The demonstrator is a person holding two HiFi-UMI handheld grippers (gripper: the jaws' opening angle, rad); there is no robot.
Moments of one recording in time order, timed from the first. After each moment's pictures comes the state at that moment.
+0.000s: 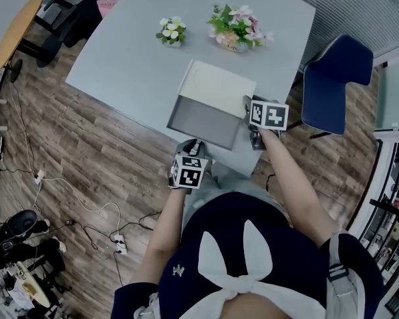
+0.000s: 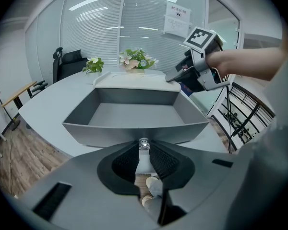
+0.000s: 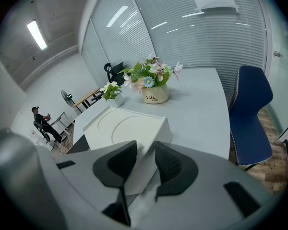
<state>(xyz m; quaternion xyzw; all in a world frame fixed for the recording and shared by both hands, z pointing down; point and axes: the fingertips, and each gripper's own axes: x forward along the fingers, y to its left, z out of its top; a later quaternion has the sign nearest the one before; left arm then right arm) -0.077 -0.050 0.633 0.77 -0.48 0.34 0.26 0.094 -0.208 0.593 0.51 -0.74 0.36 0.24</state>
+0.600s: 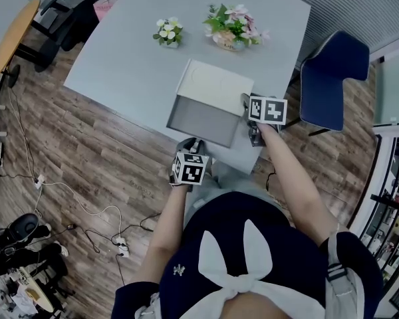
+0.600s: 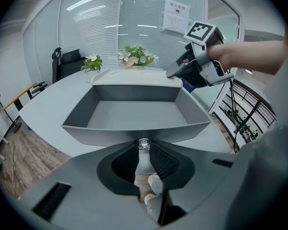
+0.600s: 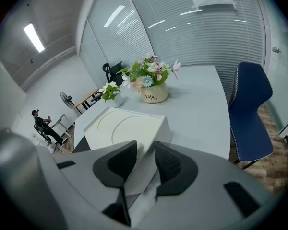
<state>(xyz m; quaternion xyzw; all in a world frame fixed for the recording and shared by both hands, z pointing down) -0.077 -0.050 0.644 0.76 -0.48 0.35 0.26 0.094 -0.208 0.594 0.51 -0.74 0.37 0.24</state>
